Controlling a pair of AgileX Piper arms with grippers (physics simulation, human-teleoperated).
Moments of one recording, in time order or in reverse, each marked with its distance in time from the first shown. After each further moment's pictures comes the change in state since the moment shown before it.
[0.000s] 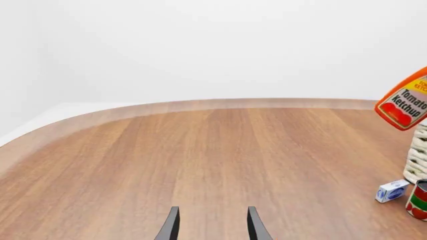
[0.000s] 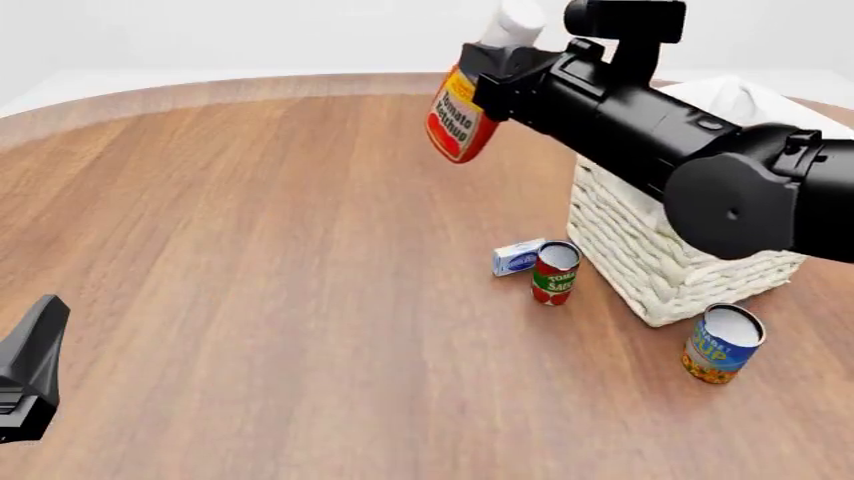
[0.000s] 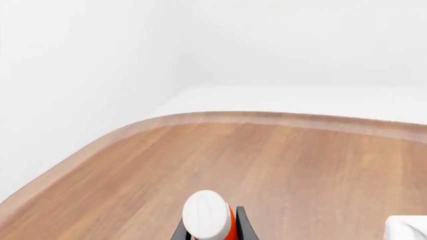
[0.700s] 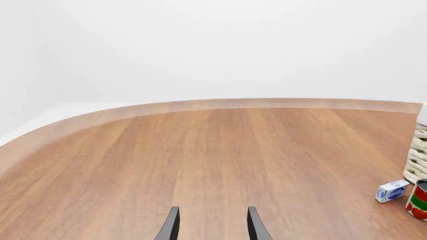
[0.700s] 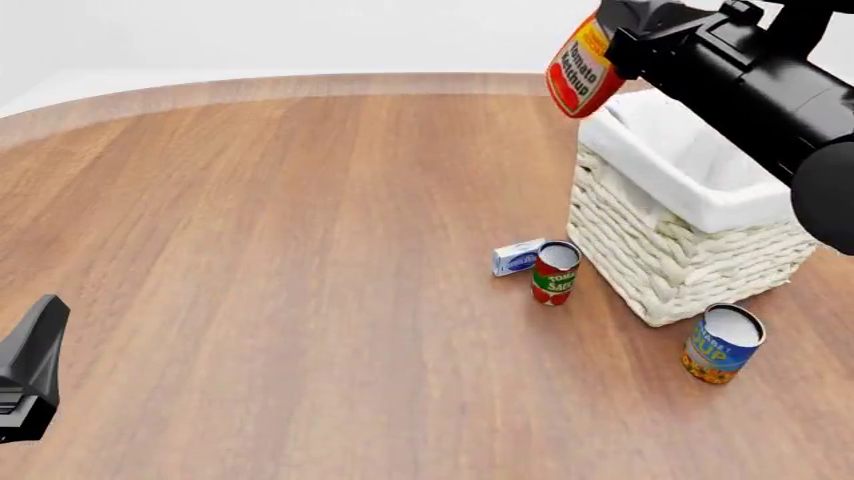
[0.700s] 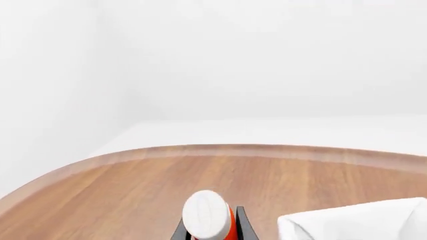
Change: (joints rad) left arm 0.000 0.000 0.000 0.000 0.000; right arm -0.246 -0.162 0.088 -0.029 -0.047
